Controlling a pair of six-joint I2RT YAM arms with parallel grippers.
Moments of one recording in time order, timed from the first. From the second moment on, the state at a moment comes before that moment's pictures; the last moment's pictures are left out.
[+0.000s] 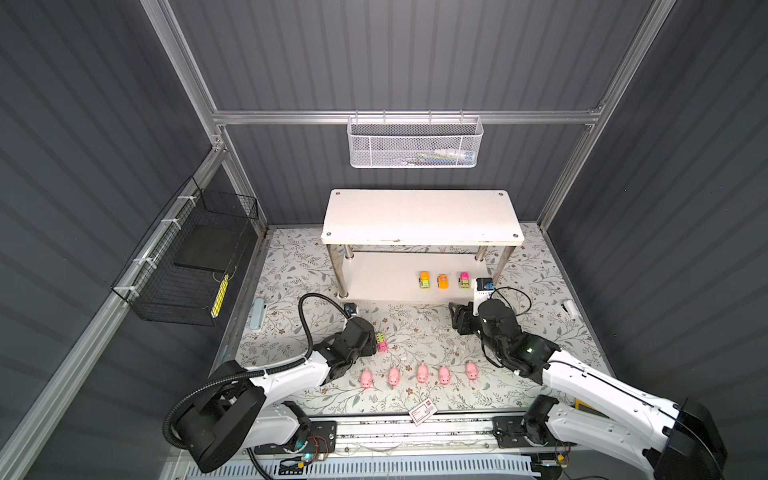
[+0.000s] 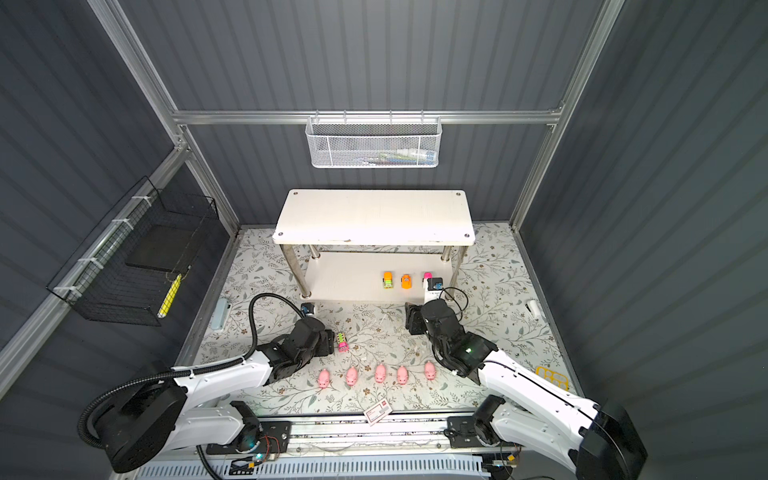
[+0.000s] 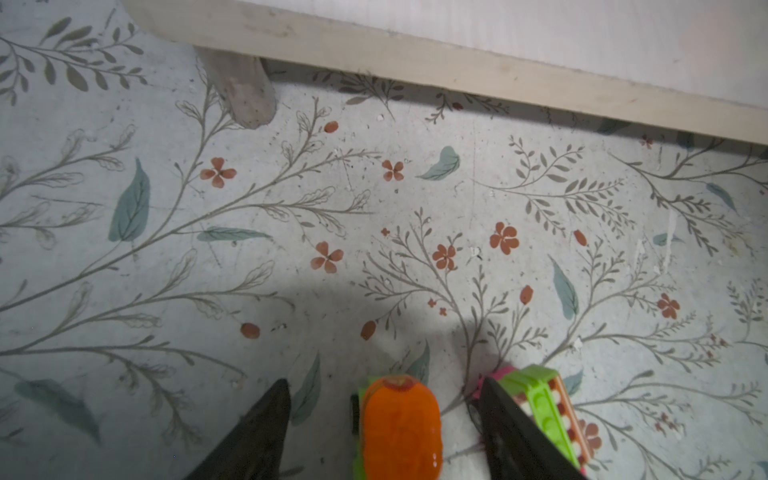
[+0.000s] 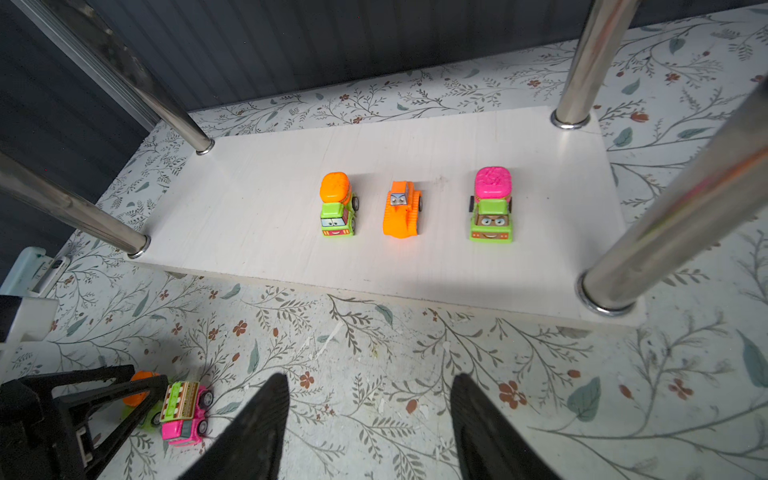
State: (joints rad) left arm -0.77 1.28 0.44 -0.04 -0.32 -0.64; right arm 0.73 0.96 0.57 -0.12 0.34 0.49
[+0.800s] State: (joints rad) left arm -0.78 1.31 0.46 -0.06 -0.32 -0.64; right arm 0.69 1.01 0.56 -0.12 0.29 0.49
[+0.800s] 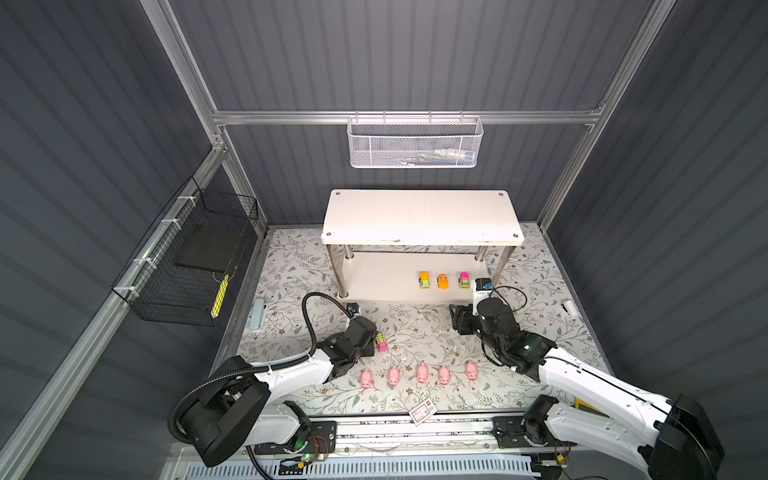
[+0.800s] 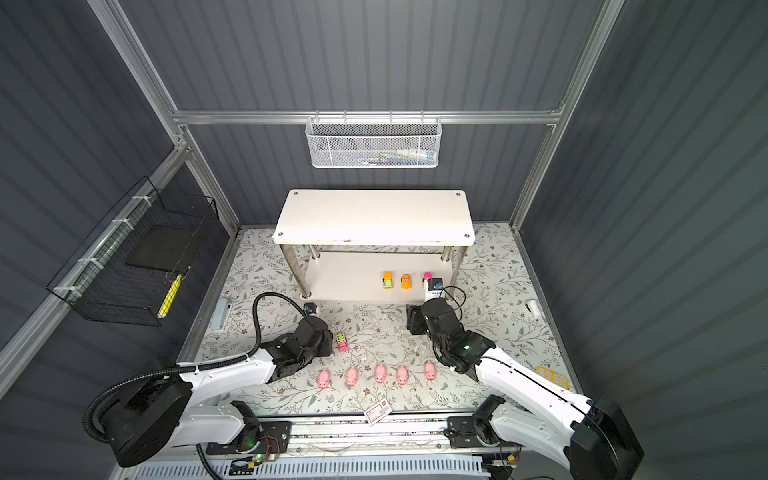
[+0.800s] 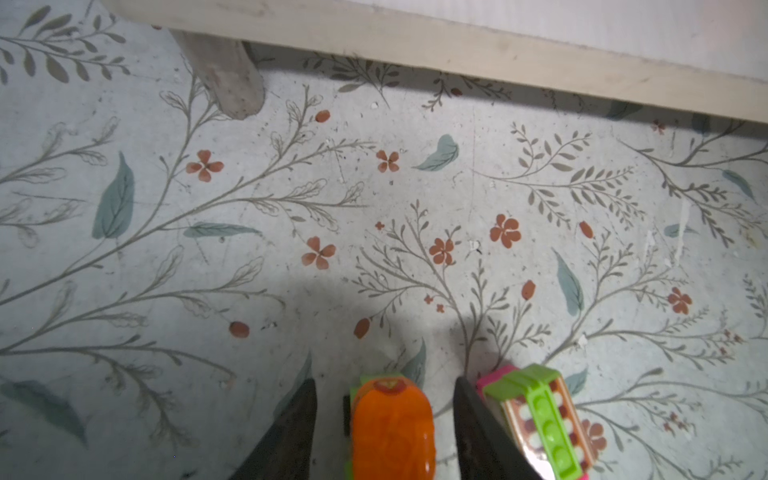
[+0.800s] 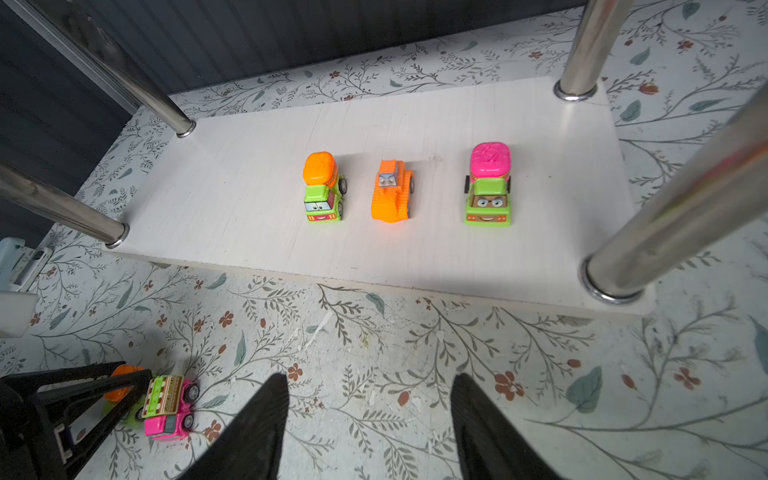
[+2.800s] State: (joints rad) left arm -0.78 1.06 0.59 -0.51 -0.29 -0.64; right arm 0.67 1.08 0.54 -0.10 0.23 0.52
